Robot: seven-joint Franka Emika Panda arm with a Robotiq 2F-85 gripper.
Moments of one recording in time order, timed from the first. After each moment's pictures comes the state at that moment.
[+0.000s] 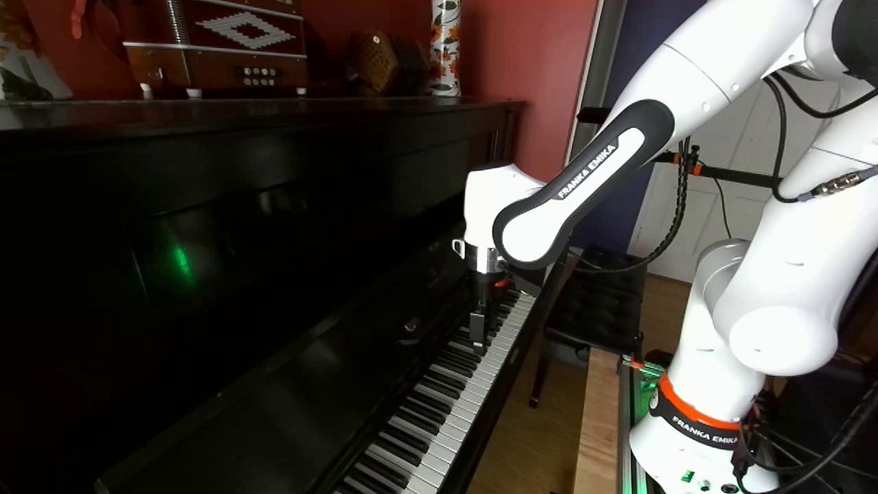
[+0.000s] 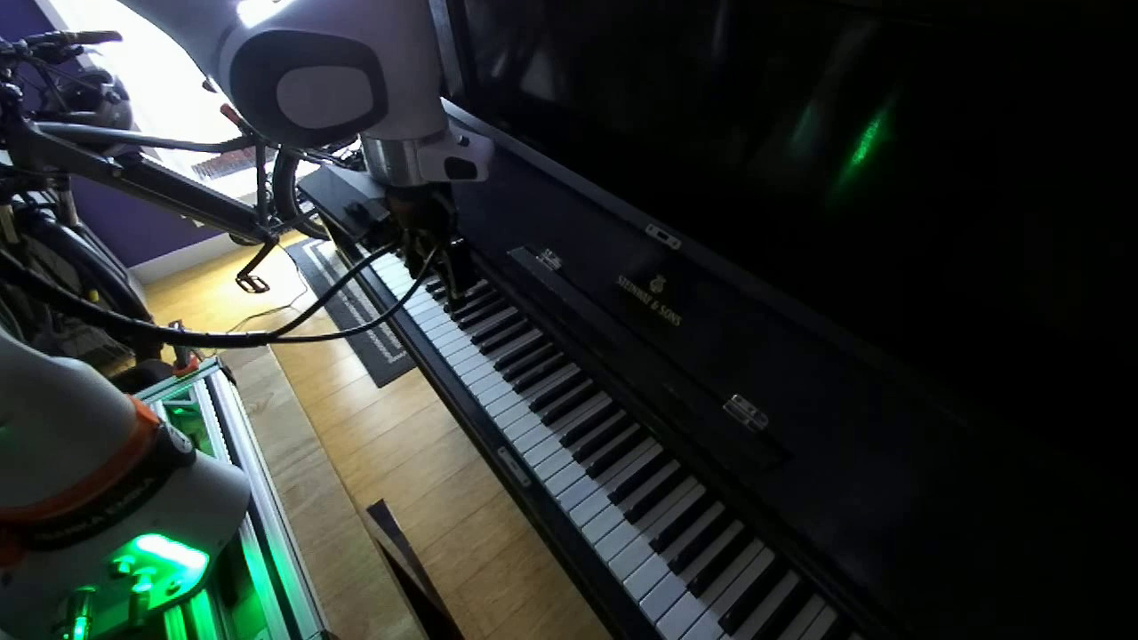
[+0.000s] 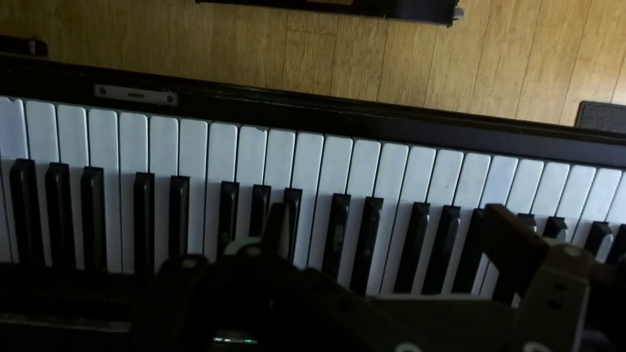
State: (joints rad) arm 0.02 -0.23 0.00 -2.75 0.00 2.44 -0.09
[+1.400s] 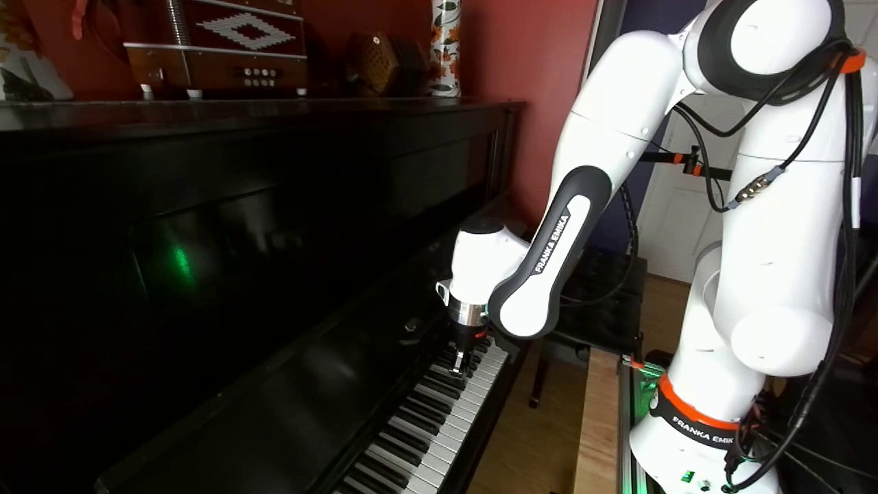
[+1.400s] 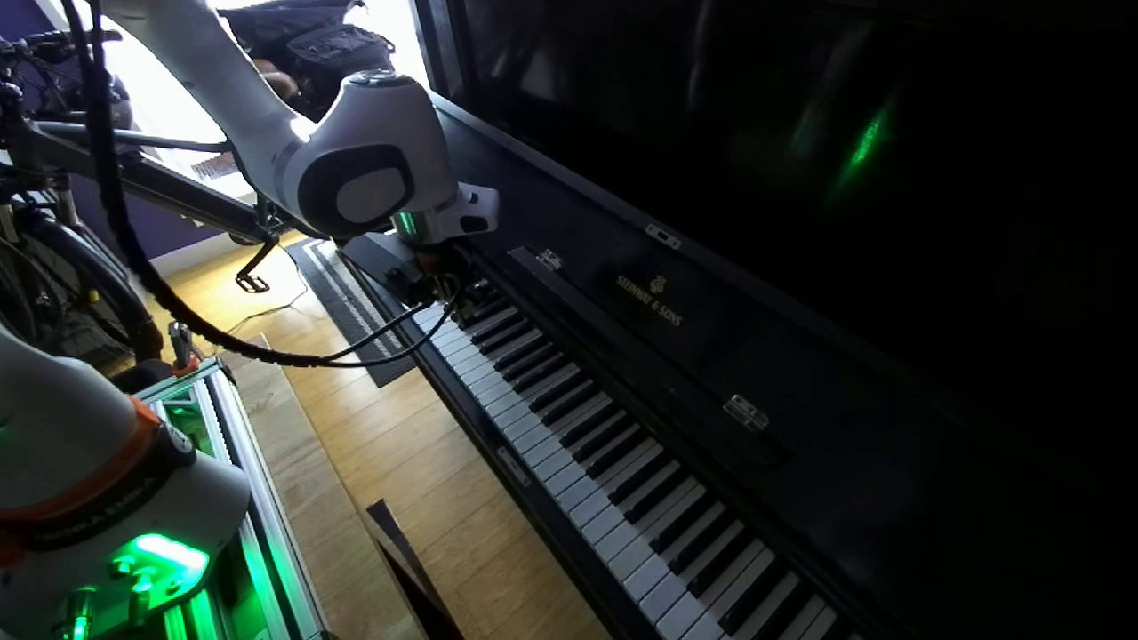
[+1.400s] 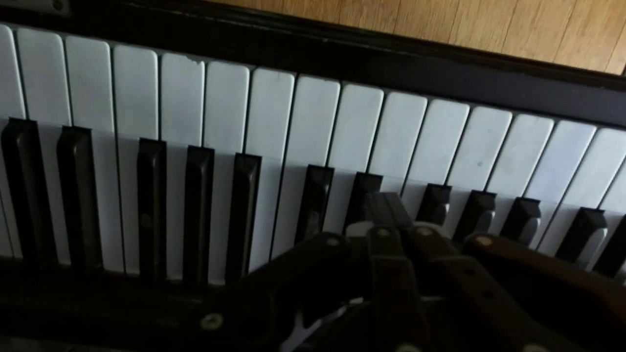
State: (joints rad) arm 0.04 0.11 0.05 -2.75 -0.09 2.91 0.02
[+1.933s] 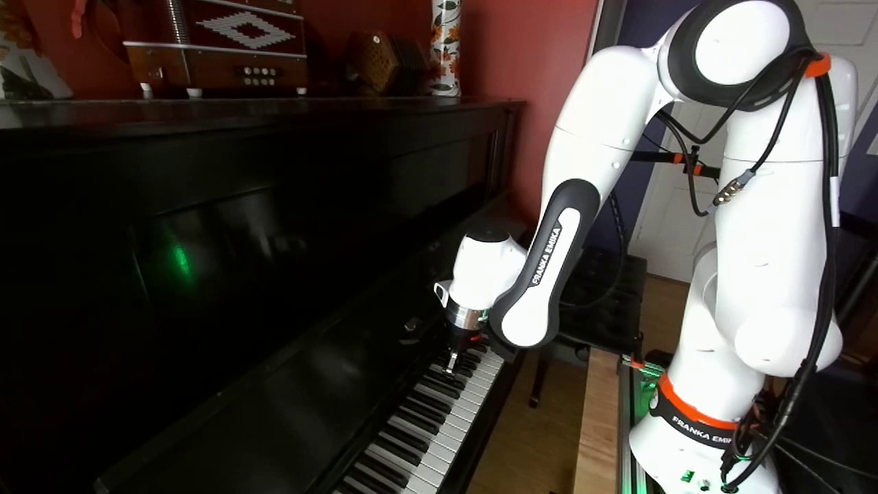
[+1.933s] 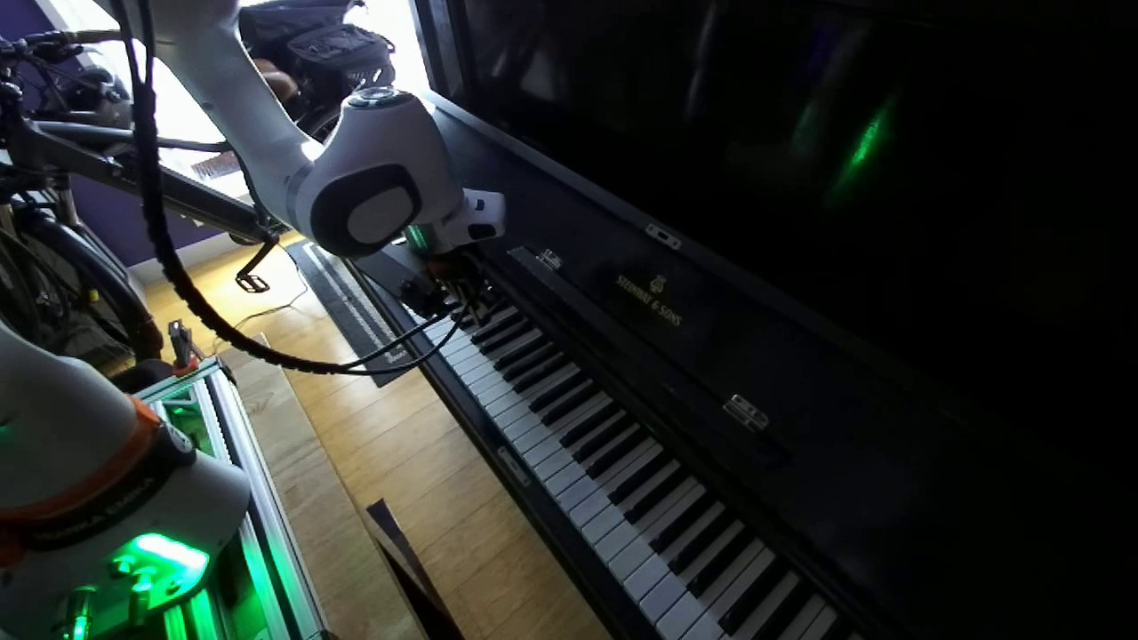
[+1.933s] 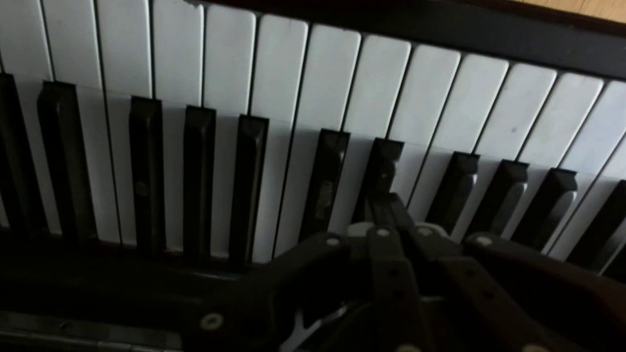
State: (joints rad) arm 0.07 0.18 -0.01 -2.75 -0.13 3.07 0.03
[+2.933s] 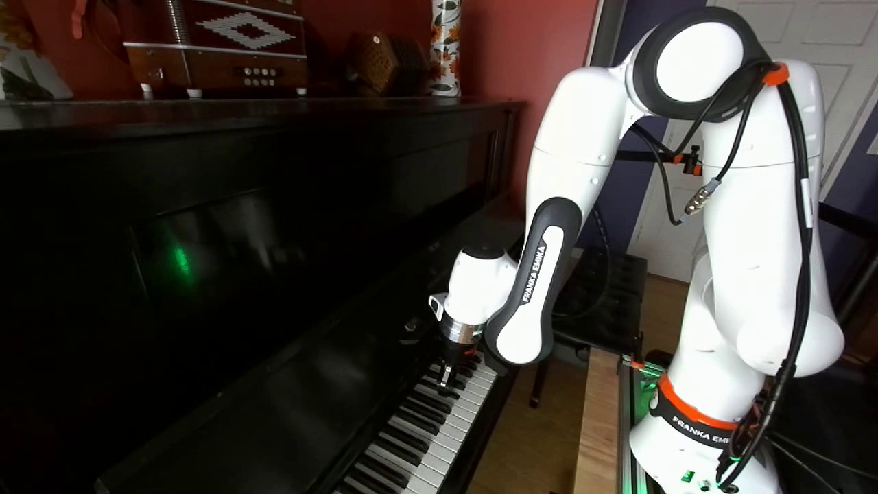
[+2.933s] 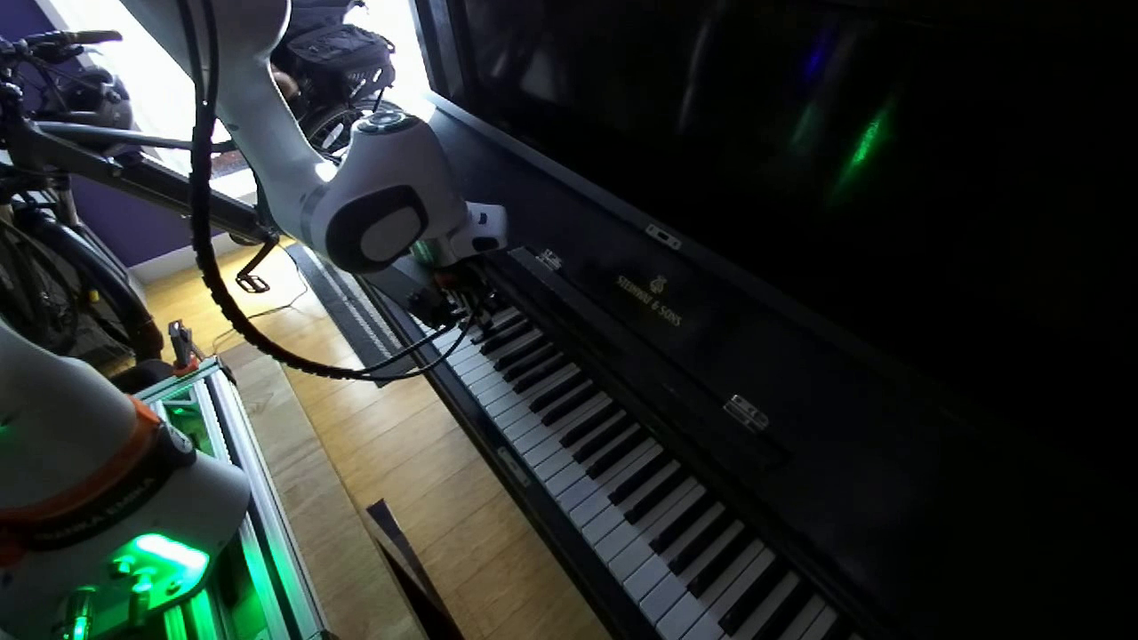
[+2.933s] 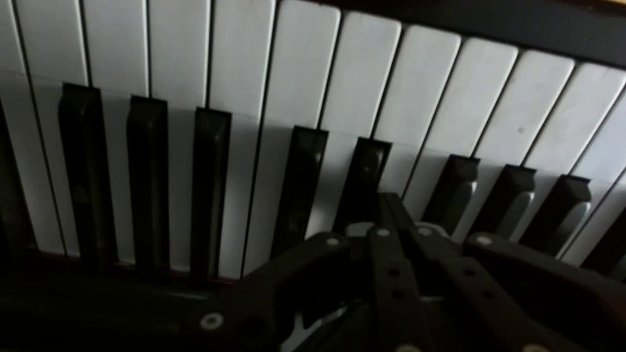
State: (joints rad) arm 0.09 0.29 0.00 -2.71 -0.12 3.16 0.03
